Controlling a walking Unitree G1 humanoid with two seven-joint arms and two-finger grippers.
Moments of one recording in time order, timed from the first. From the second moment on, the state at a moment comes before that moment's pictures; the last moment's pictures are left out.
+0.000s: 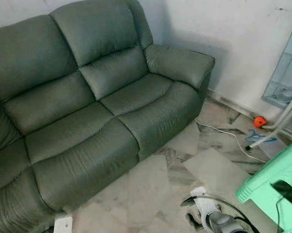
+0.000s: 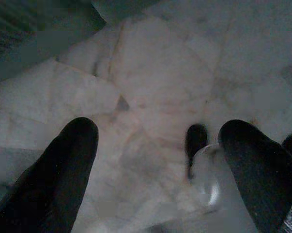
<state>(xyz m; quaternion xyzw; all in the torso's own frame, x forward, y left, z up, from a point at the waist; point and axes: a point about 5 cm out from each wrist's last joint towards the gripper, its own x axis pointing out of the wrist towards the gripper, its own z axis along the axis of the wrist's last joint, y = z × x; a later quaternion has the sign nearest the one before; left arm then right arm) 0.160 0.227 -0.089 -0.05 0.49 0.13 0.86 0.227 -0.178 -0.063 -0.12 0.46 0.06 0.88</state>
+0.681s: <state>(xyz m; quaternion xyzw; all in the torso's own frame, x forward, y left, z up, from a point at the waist) 0.201 0.230 -0.066 -0.01 0.41 0.13 0.90 0.229 -0.173 -0.062 -0.13 0.45 0.09 0.88</state>
